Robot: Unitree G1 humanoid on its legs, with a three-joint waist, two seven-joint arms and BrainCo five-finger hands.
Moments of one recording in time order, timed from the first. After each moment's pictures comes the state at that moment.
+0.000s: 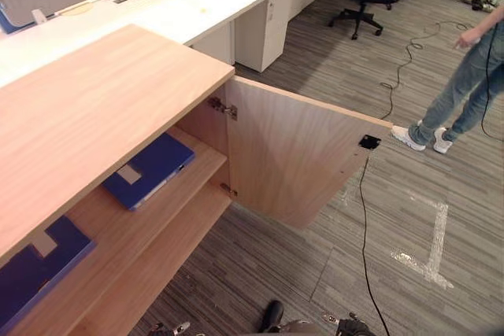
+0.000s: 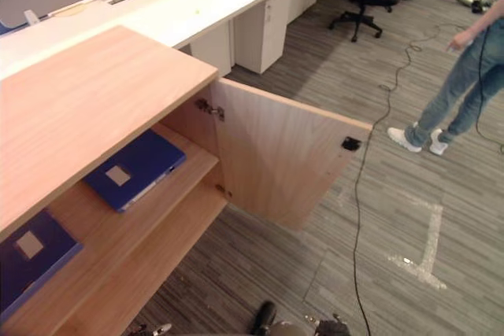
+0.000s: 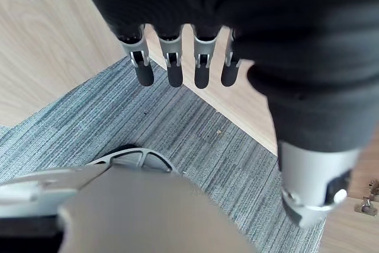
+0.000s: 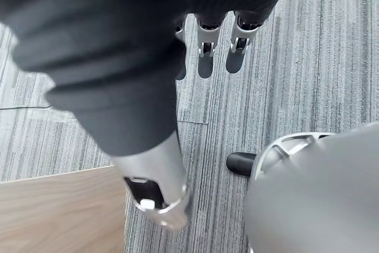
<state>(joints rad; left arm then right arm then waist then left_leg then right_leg) 0.12 0.11 0.19 1.11 0.07 -0.04 0.13 0.01 -0.03 -0.45 1.14 0.03 0.01 -0.12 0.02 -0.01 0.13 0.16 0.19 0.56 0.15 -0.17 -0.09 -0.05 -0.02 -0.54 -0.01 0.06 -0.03</state>
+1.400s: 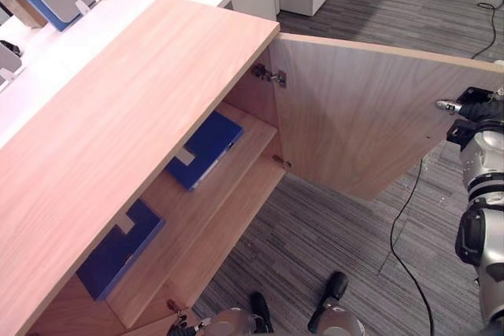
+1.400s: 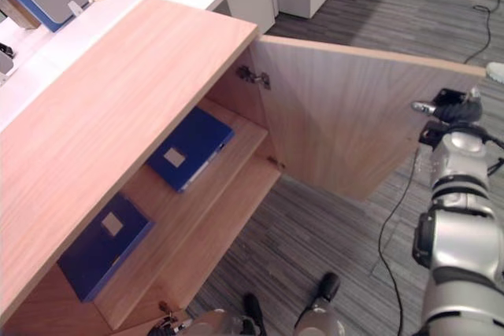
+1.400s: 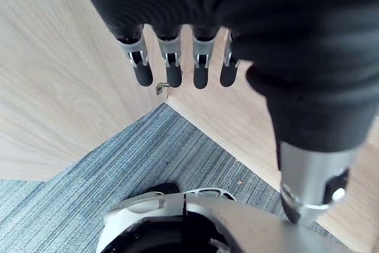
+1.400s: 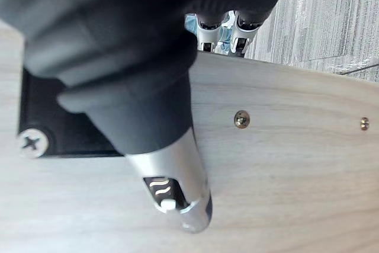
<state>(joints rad) 0.19 0.04 0.06 1.00 0.00 -0.08 0.11 -0.98 -0.78 -0.10 1.21 0.34 -0.06 -0.08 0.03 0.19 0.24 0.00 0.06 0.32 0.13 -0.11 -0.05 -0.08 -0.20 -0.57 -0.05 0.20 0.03</state>
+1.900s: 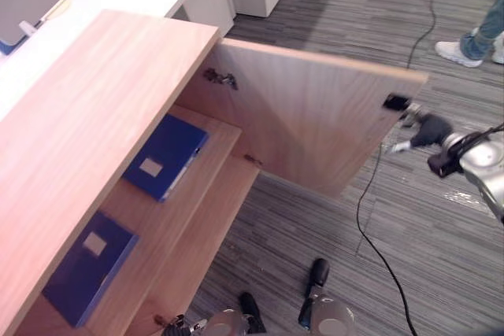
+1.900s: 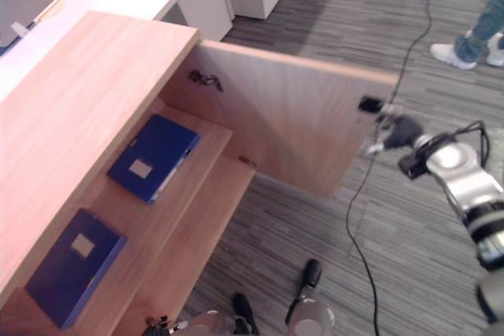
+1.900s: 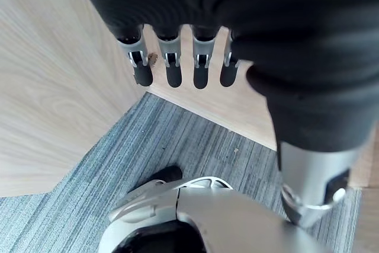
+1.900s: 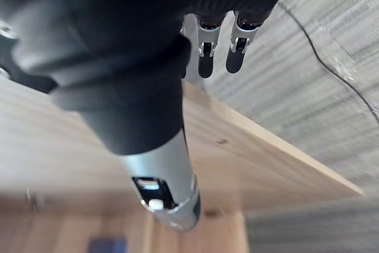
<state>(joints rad) 0.19 0.10 0.07 1.01 0.05 -0.09 0.04 -0.60 -1.21 0.66 0.41 0.45 -0.03 0.34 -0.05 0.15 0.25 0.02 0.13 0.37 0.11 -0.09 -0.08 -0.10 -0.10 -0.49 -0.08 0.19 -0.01</state>
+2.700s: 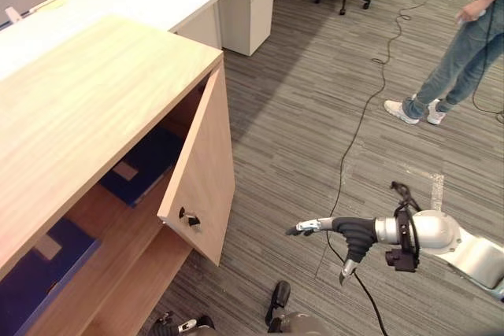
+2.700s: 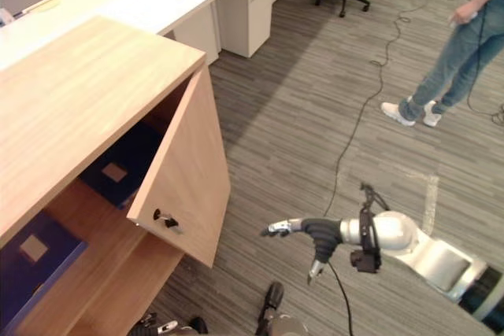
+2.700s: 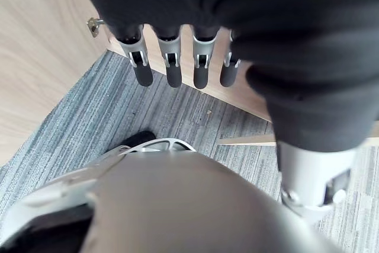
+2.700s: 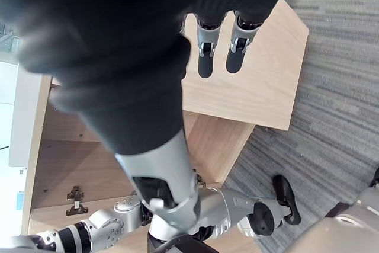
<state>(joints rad) 0.16 0.16 0.12 1.03 0.18 -0.09 -0.01 -0.21 -1.18 0.66 -0.23 0.35 -0.10 0.61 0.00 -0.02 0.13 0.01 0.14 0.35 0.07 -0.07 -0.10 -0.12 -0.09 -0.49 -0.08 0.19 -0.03</state>
